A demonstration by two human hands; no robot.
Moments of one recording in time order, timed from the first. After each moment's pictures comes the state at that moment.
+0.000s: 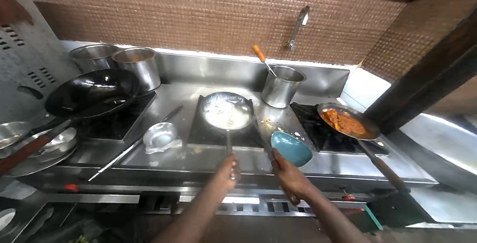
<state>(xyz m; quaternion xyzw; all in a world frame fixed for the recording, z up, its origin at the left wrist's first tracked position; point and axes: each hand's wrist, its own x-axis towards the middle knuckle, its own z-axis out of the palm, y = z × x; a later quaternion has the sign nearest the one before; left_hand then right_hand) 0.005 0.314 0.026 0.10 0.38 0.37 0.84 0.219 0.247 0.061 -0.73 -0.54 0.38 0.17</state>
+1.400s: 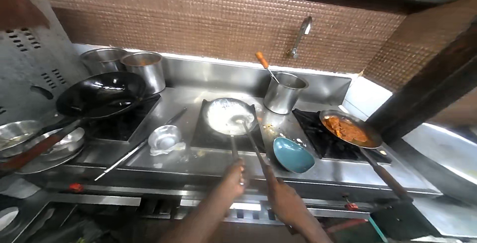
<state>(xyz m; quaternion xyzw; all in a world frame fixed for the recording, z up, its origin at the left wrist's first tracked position) 0.017 0.302 0.030 0.12 0.40 0.37 0.83 0.159 0.212 0.067 -0.78 -0.58 0.25 0.00</state>
